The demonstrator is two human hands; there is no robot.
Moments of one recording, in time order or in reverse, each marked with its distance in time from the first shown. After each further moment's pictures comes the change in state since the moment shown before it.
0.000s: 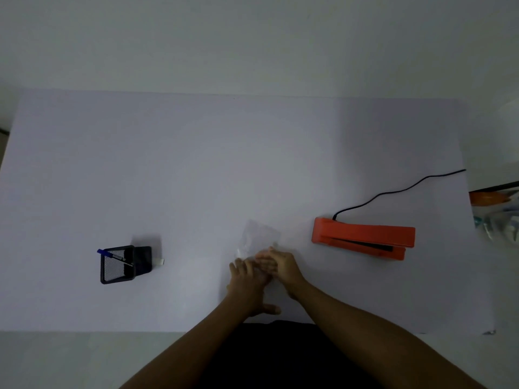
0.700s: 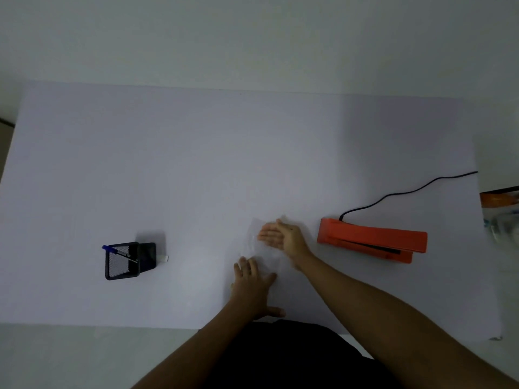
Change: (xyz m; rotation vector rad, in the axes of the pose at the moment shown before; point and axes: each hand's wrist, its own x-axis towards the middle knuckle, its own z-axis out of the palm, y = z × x) left_hand -0.004 -0.001 0.004 -0.098 0.003 -0.001; right_hand 0.032 -0.054 0.003 0.027 -0.032 -0.070
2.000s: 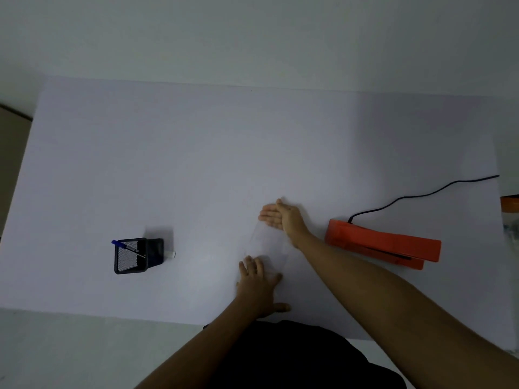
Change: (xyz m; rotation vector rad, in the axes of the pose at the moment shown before) left_hand 0.004 0.003 -0.004 -0.004 -0.088 -0.040; right_hand 0.045 -0.028 0.016 -0.090 -0.021 -0.040
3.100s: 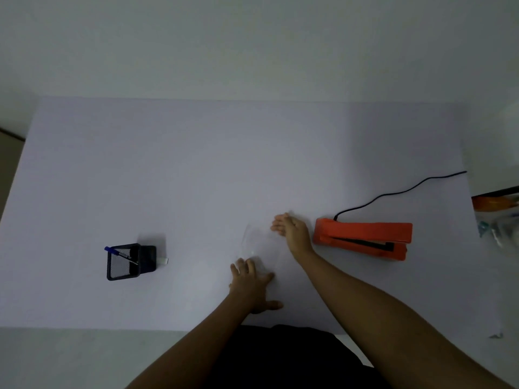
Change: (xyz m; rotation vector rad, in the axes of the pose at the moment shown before) left_hand 0.000 0.003 0.001 0.043 0.030 -0.018; right_hand -0.033 0.030 -0.030 -0.095 0.293 -0.232
